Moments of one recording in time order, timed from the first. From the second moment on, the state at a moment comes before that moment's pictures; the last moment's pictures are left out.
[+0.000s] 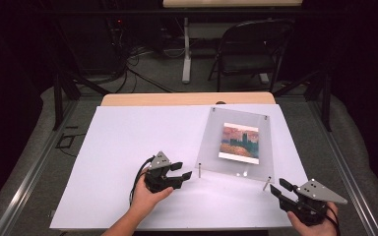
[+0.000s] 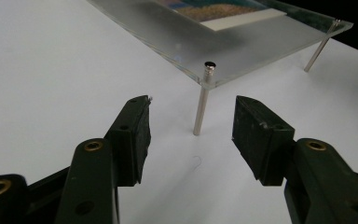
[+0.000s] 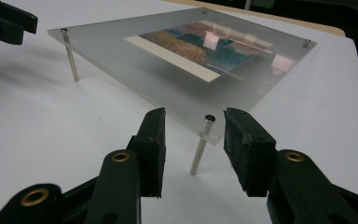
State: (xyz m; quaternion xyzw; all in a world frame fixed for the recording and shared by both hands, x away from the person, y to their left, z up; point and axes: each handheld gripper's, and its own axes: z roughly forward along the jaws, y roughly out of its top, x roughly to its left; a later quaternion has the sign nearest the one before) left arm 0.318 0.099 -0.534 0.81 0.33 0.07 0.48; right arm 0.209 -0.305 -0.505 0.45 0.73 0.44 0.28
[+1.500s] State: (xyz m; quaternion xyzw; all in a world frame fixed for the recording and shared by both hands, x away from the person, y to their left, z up) left arm 0.342 0.049 -0.554 0.83 0.32 0.06 0.46; right arm 0.257 -0.301 -0.547 0.49 0.75 0.40 0.20
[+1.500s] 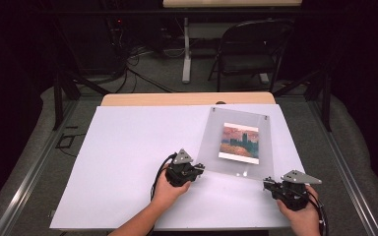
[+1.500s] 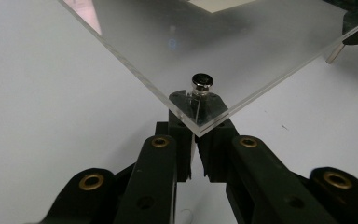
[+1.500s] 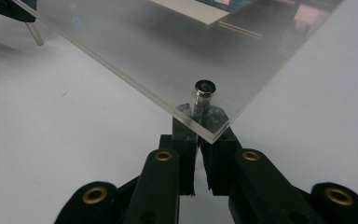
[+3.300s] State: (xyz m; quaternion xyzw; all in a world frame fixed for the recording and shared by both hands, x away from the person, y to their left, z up) left arm 0.315 0.159 -0.519 0.79 0.39 0.07 0.47; right arm 0.299 -0.217 -0.515 0.43 0.77 0.45 0.14
